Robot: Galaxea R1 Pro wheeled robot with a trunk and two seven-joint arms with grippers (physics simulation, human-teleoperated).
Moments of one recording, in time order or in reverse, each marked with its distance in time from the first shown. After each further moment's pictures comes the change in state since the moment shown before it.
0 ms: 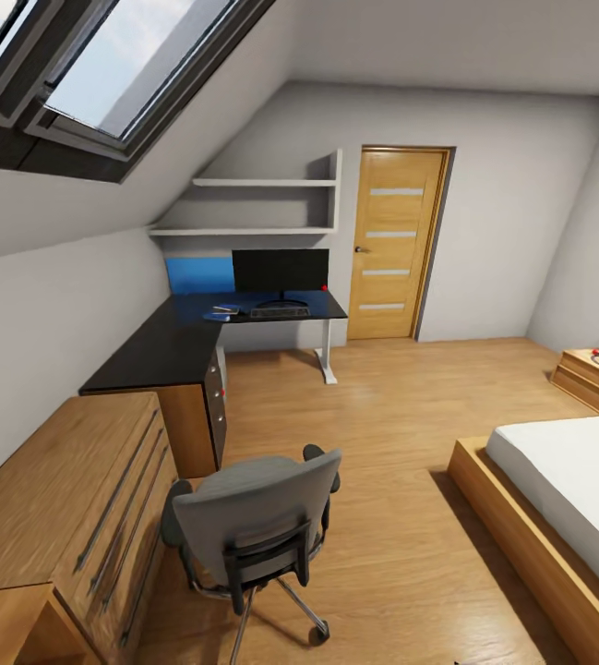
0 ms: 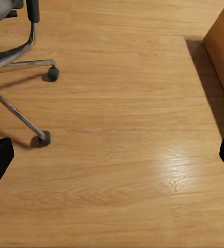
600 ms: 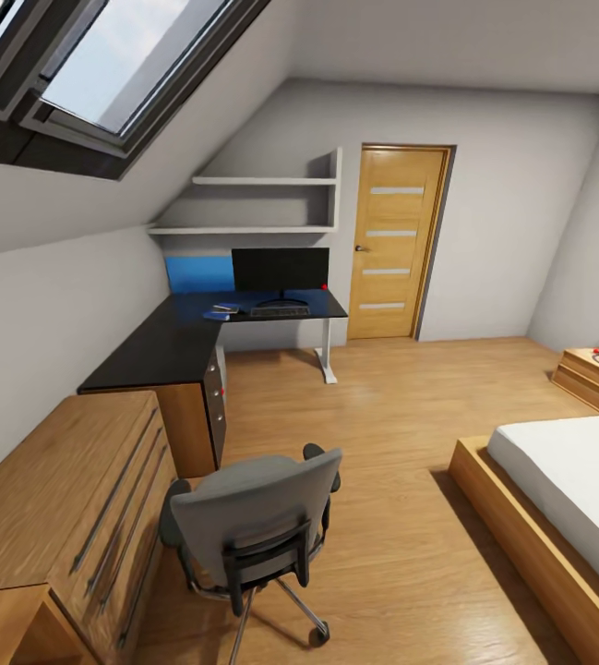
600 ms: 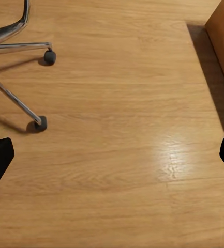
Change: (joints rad) left arm 0.000 -0.017 0.007 -0.002 0.014 0.003 0.011; right arm 0.000 -0.002 -0.001 0.050 -0.001 0.000 -0.002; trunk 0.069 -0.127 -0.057
